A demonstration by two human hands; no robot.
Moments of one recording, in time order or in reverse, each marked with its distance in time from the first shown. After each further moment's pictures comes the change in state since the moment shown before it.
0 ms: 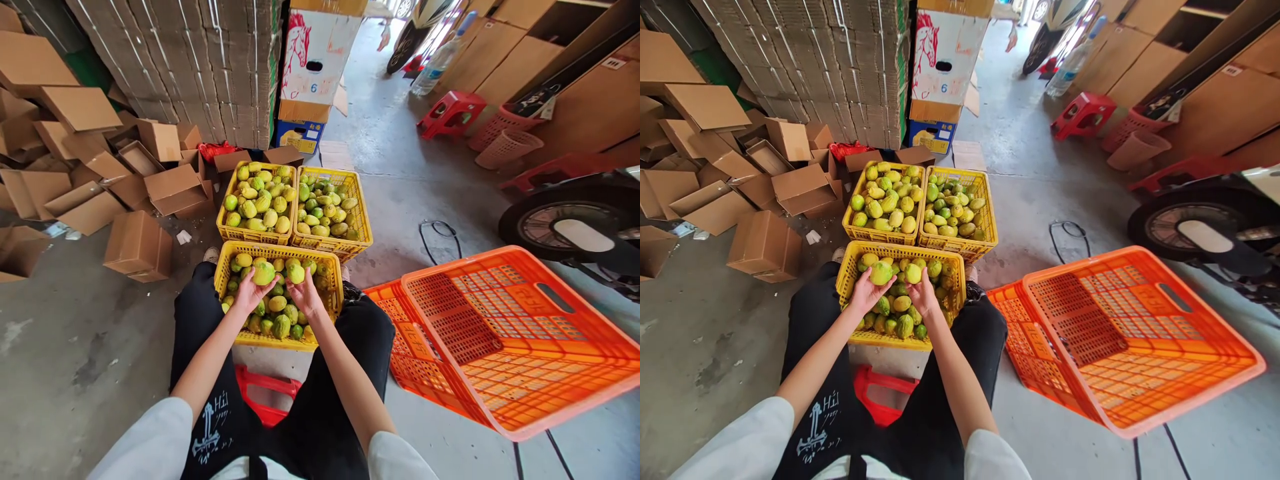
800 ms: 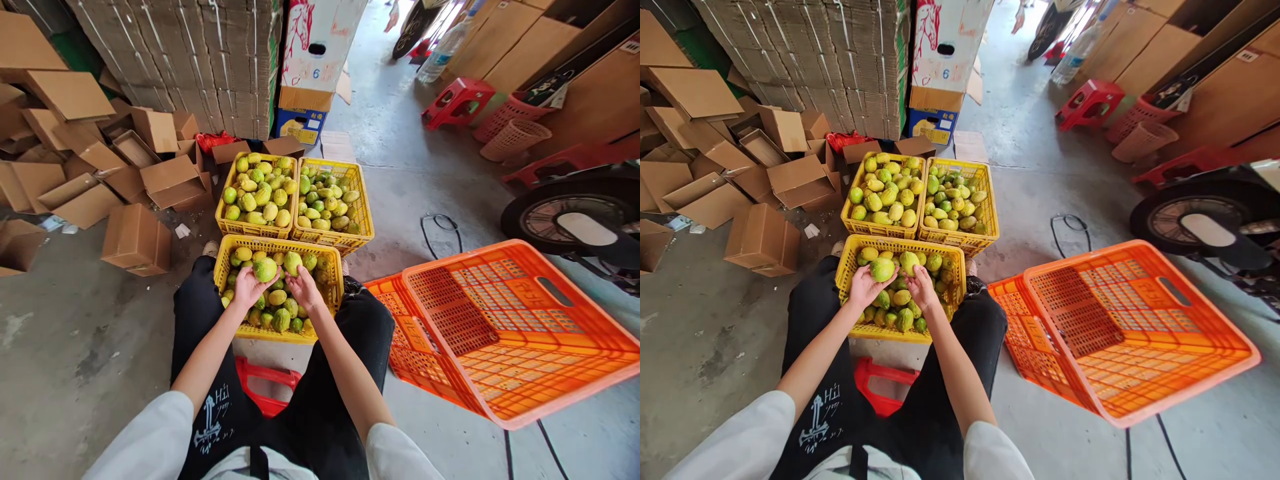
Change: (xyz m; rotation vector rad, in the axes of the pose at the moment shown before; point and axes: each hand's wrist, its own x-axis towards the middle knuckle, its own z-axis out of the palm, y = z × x) left_hand -0.008 0.002 0.008 -0.063 -0.091 -0.007; right_hand -0.001 0.006 0.000 -0.074 -0.029 -0.061
